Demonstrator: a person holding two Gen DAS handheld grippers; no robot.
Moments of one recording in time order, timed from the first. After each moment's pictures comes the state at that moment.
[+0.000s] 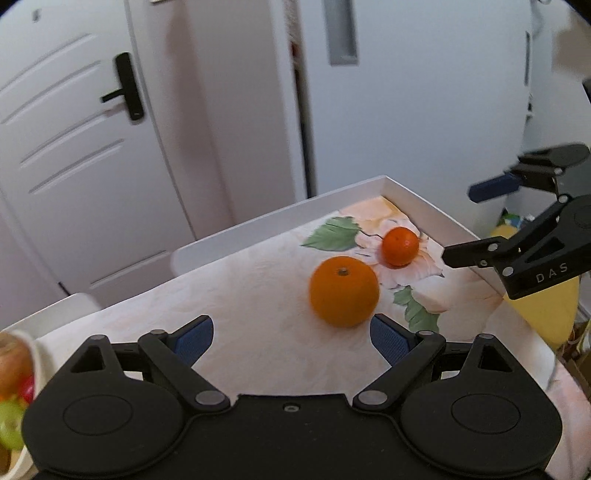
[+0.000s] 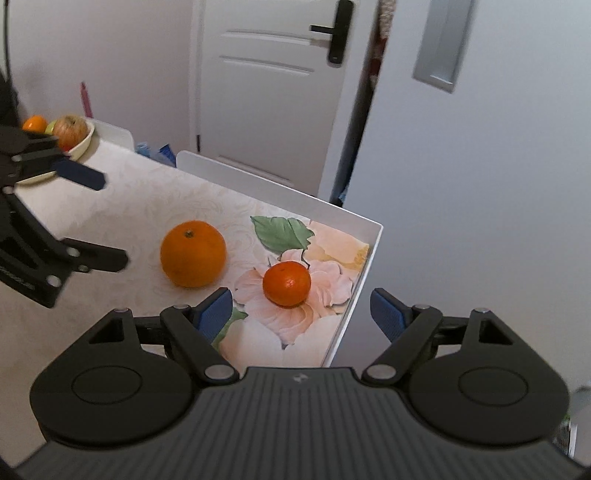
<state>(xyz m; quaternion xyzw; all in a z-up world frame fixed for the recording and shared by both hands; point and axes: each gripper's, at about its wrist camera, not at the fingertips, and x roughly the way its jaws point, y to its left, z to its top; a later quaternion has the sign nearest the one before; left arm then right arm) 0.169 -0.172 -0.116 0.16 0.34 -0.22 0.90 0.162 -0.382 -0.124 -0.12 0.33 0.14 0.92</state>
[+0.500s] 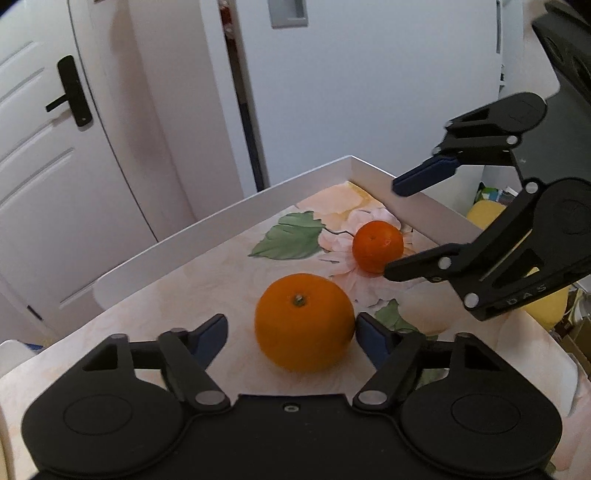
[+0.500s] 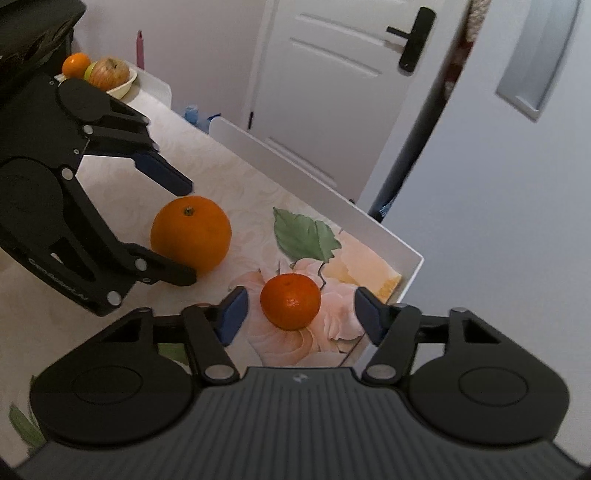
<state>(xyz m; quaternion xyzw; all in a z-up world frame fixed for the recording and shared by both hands) 0.208 -0.218 -0.150 0.19 0.35 -0.28 0.87 0.203 -0.374 -0.148 -0.22 0.33 0.23 0.89</state>
